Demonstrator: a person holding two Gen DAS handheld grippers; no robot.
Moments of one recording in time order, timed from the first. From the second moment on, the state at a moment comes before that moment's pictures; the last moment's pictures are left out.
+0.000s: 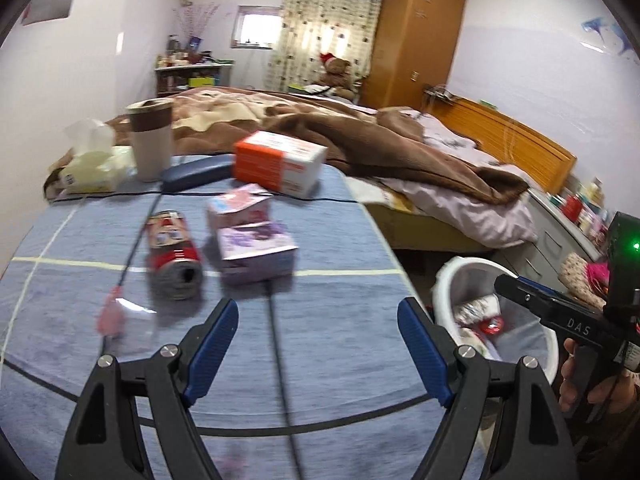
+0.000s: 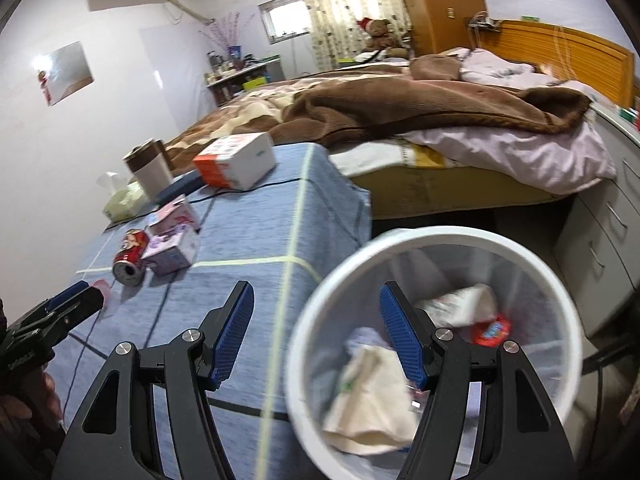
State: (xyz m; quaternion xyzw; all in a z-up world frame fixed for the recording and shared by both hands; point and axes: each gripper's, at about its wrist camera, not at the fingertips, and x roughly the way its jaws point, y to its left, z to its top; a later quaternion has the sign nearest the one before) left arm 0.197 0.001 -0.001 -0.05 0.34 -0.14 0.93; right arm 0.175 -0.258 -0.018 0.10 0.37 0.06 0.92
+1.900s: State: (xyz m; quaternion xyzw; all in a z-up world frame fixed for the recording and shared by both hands) left arm 0.273 0.170 -0.071 -0.17 0.44 0.00 0.88; right arm 0.296 -0.051 -0.042 -0.15 0.41 0.38 0.82
